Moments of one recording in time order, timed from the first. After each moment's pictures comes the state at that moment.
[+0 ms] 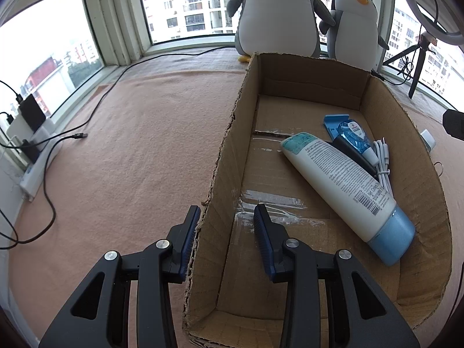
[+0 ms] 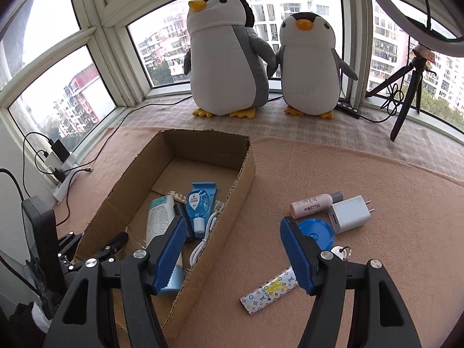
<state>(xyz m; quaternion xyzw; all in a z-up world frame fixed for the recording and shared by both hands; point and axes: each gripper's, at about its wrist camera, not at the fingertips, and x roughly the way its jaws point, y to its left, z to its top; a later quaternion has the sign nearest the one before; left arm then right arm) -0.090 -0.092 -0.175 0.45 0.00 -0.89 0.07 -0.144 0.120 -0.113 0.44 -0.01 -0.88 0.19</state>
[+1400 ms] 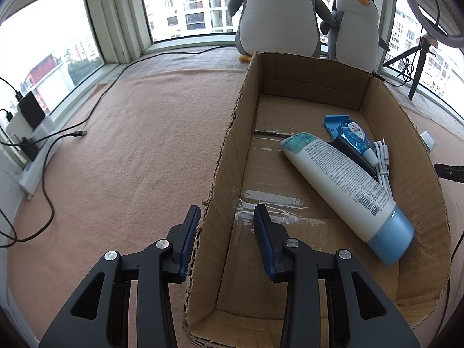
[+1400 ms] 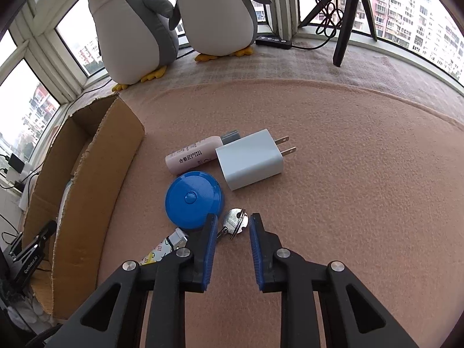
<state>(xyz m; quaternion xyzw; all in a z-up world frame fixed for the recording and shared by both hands) -0.090 -0.095 -0.176 0.45 0.01 -0.89 0.07 -0.182 0.211 -0.181 0.53 -0.04 -0.84 0.11</state>
